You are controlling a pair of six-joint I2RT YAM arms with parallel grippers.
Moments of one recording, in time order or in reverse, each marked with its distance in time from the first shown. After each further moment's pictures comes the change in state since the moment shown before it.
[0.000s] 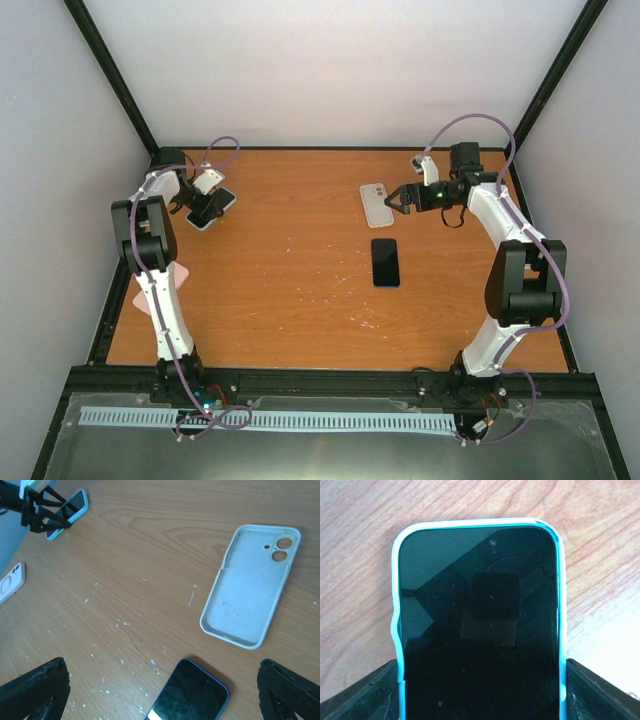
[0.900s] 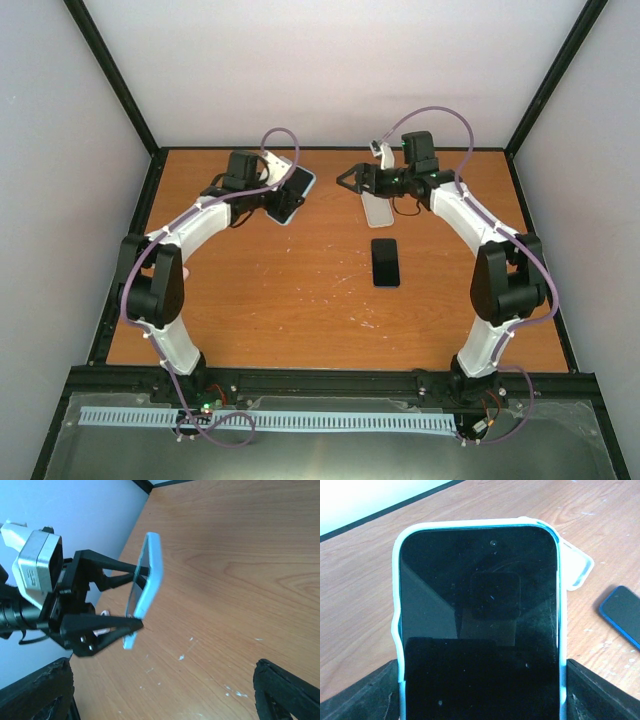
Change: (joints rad) left arm -0.449 -0.537 -0.481 0.467 0.093 -0.603; right arm 0.233 0.028 0.048 0.313 -0.042 0.521
